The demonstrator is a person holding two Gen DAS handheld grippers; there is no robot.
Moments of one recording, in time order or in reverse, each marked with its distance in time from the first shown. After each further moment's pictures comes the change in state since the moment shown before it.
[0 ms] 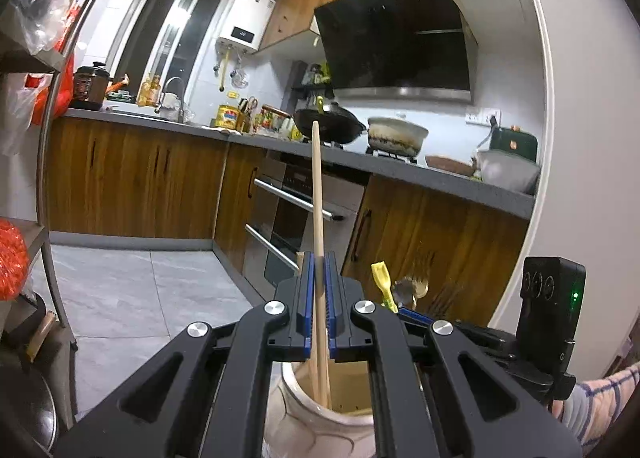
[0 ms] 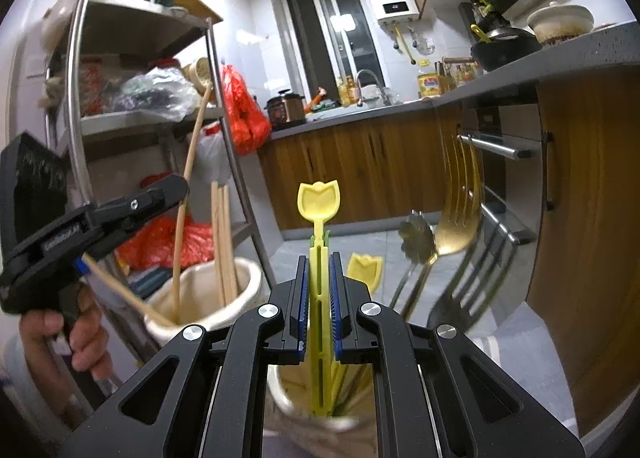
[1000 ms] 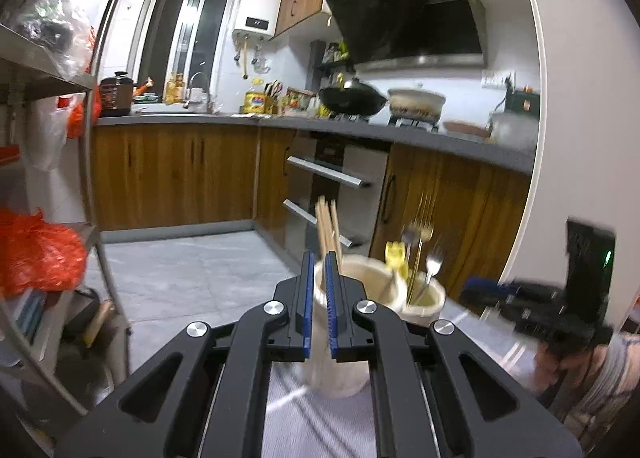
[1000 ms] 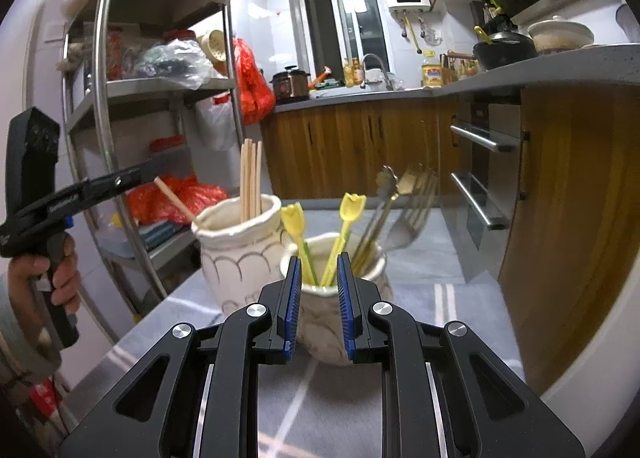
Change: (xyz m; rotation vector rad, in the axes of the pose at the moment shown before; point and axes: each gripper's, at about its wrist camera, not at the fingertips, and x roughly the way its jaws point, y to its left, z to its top) left arm -0.070 -0.031 -0.019 0.095 0.109 0.178; right arm -0.074 0.004 -0.019 -0.075 0.091 -0.038
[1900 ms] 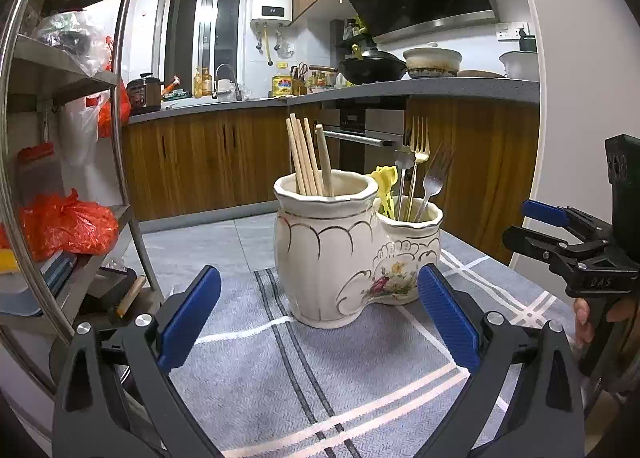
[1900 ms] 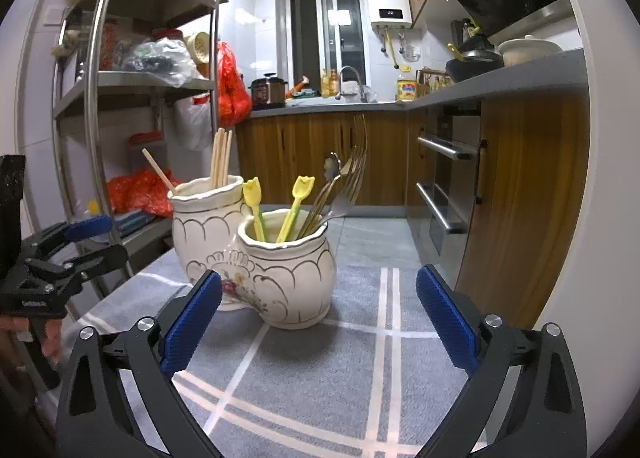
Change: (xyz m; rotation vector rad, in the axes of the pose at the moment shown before) left arm -0.003 -0.057 -0.065 0.053 0.046 0.158; right arm -0.029 -0.020 -0.026 -0.043 -0.052 -0.099
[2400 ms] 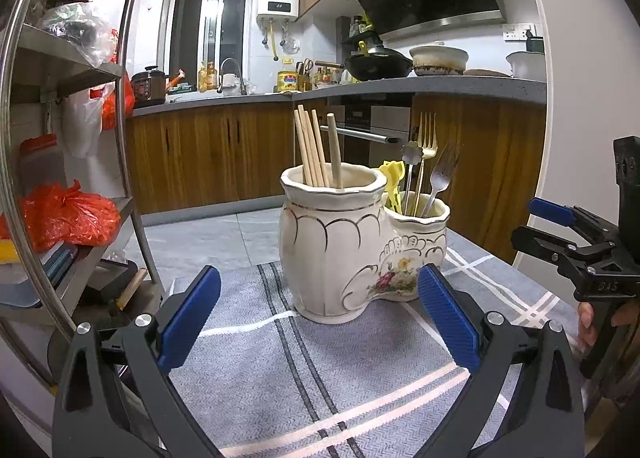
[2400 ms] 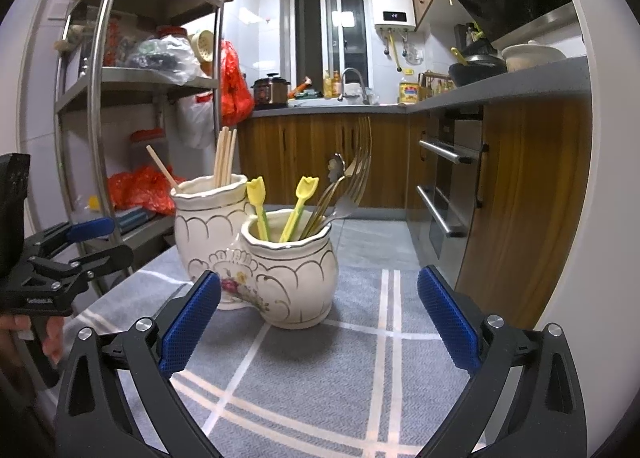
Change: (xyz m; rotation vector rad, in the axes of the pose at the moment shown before) left arm 0.003 0.005 -0.002 -0.023 0.016 0.013; right arm -0.003 0.003 -0.002 -0.024 -0.008 -0.002
